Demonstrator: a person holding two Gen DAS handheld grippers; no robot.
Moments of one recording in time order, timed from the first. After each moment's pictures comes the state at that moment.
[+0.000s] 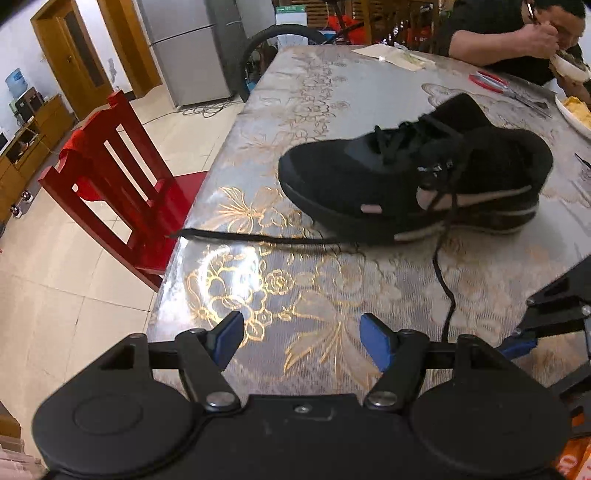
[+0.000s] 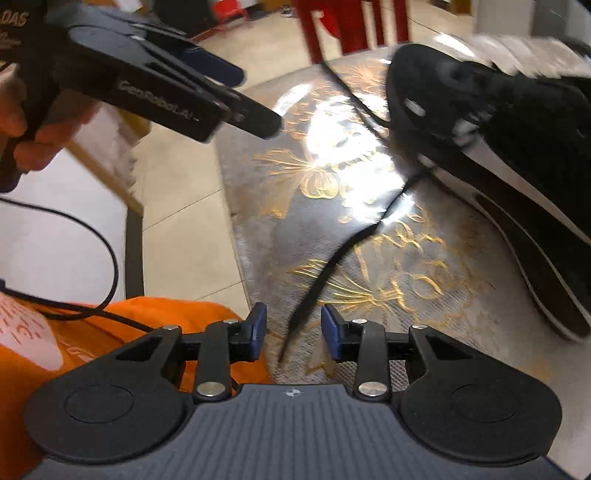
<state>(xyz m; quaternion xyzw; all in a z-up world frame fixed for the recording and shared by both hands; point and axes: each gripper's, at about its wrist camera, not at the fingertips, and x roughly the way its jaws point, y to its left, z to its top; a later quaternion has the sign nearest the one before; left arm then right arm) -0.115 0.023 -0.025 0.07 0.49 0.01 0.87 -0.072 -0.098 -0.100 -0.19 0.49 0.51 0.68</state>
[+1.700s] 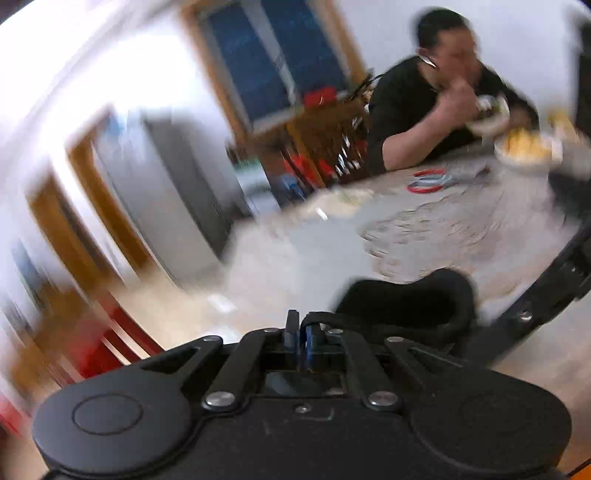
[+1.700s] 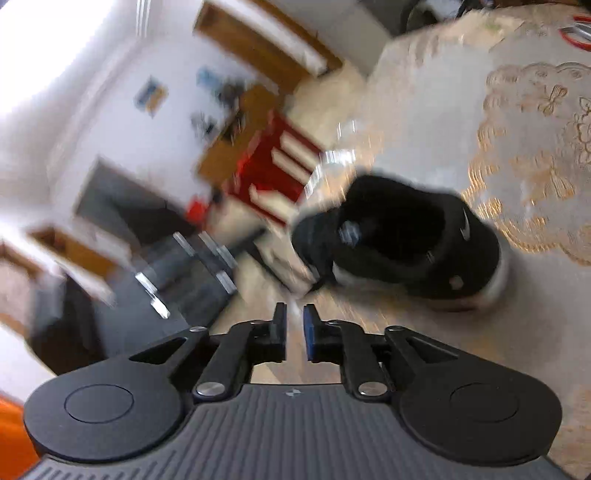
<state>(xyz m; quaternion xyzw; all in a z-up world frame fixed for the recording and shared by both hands) -0.091 -0.115 0.026 0.28 0.23 -0.04 0.93 -0.004 -0.246 -0.012 0.21 0.47 0.43 0.74</state>
